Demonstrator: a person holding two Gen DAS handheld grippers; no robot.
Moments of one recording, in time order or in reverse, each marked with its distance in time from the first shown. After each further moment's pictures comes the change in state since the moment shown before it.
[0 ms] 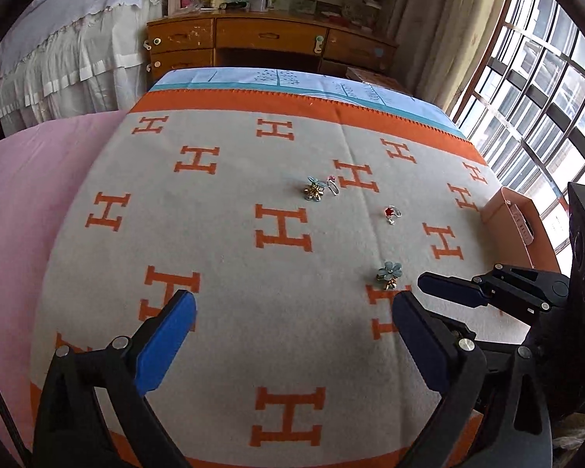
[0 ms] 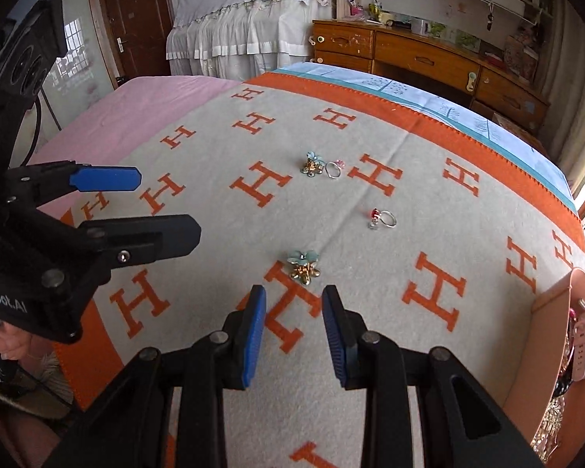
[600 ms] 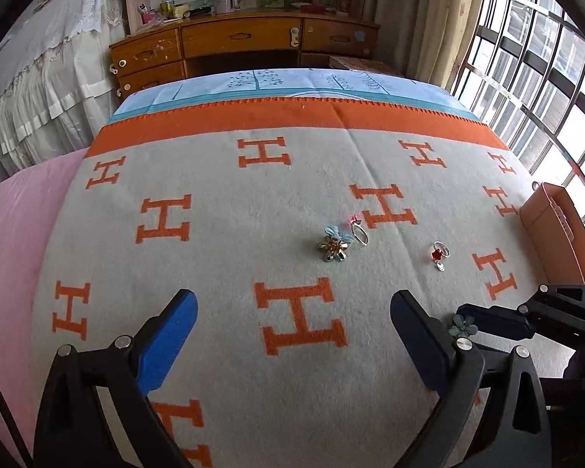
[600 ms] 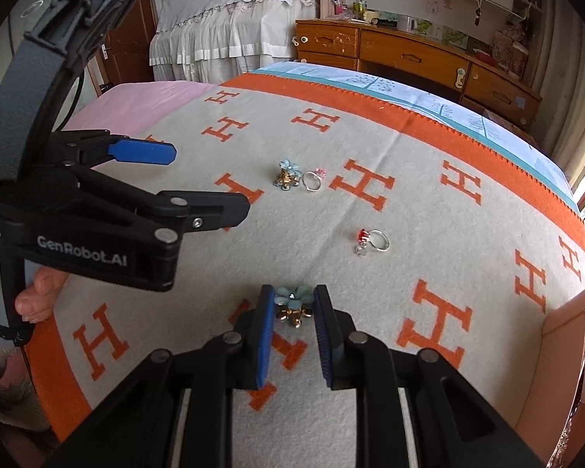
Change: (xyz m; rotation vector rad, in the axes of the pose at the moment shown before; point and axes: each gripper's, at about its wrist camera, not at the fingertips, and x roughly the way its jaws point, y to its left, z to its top) left arm 0.079 -0.001 0.056 0.161 0.014 0.000; right arm 0.020 -0.023 0.011 0.077 -0.023 -0.039
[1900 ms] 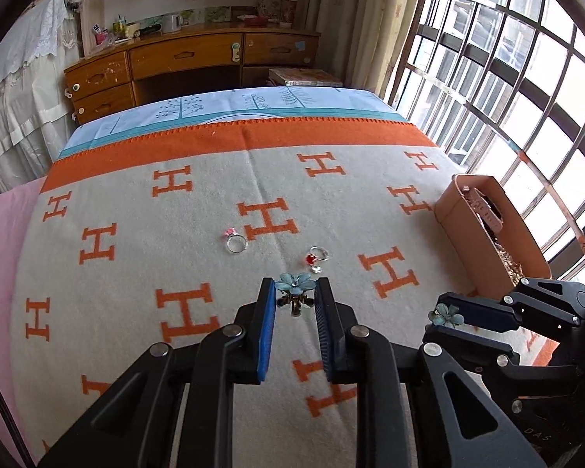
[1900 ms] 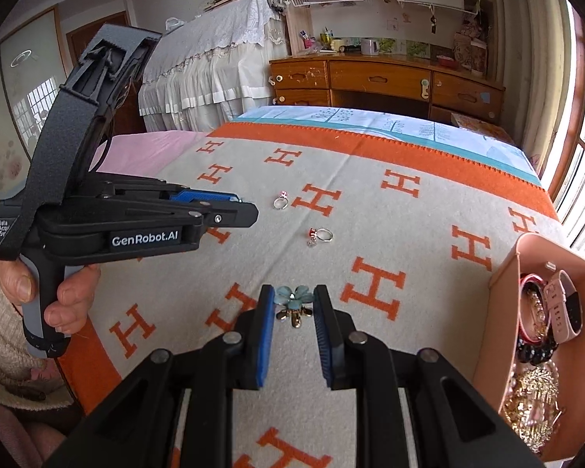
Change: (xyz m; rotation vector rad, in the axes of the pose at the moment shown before) left arm -0.048 -0.071 -0.003 0.088 -0.036 -0.159; right arm -0.078 -0.025 -0.030 0.101 -0.174 0.009
